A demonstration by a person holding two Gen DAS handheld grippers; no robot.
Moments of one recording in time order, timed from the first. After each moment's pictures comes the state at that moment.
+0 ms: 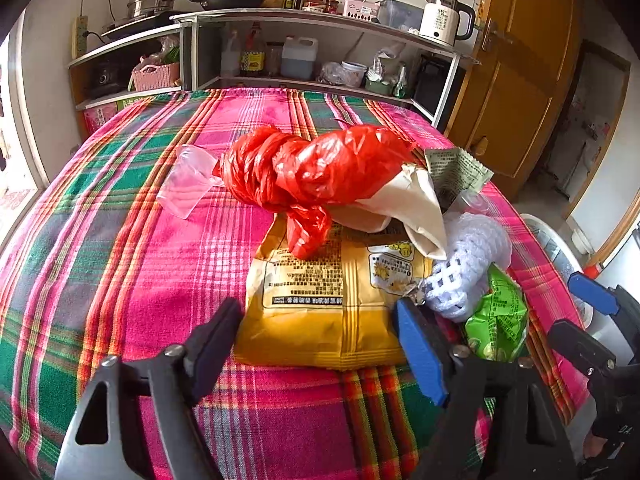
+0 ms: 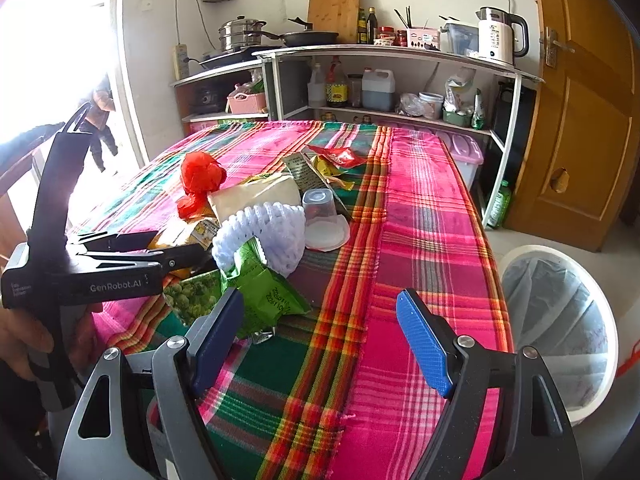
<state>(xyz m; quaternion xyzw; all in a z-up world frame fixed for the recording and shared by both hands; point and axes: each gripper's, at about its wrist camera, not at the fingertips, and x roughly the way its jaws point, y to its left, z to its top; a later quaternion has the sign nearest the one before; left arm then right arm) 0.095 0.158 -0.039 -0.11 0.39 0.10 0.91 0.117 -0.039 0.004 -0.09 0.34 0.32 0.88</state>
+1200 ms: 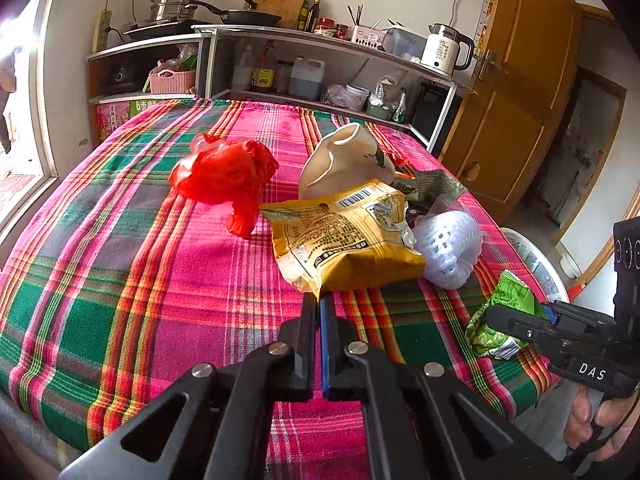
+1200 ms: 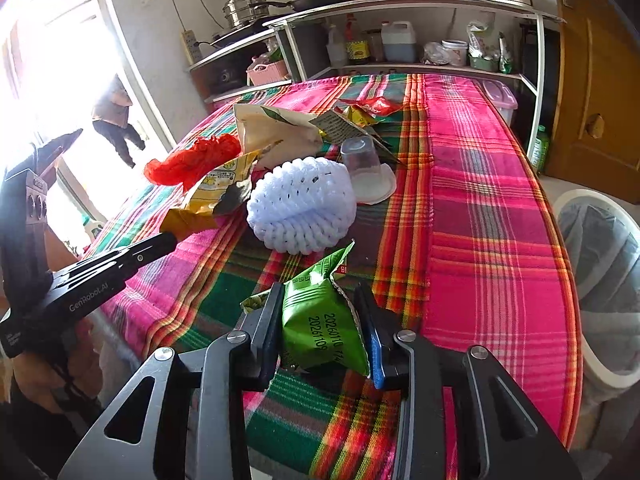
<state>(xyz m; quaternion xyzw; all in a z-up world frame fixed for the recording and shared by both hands) 0.035 0.165 -0.029 -0.15 0.34 0.09 0.92 0.117 -0.033 -0.013 -0.04 0.43 0.37 0.83</state>
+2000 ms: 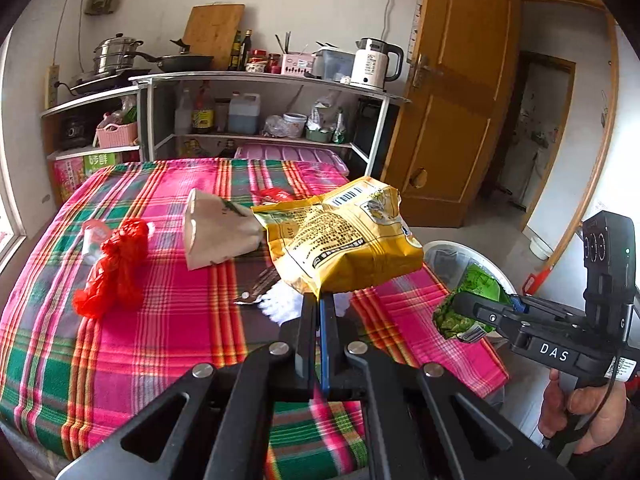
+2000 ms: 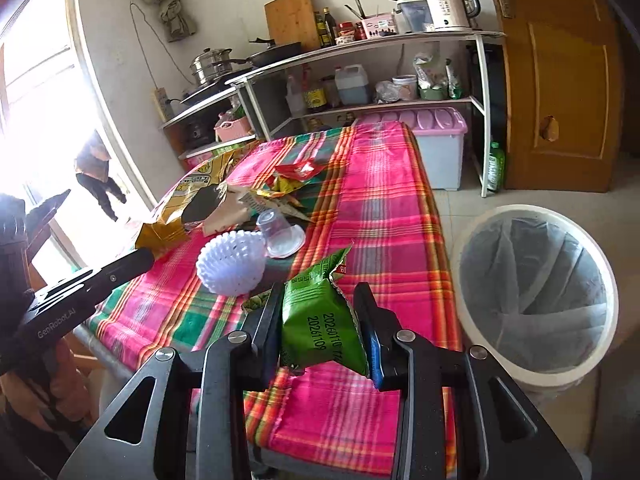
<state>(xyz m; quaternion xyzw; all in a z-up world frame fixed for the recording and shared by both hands) 0.060 0.086 0.030 -0.10 0.30 0.01 0.95 0.132 -0.120 0.028 0.02 0.37 0.32 0.87</state>
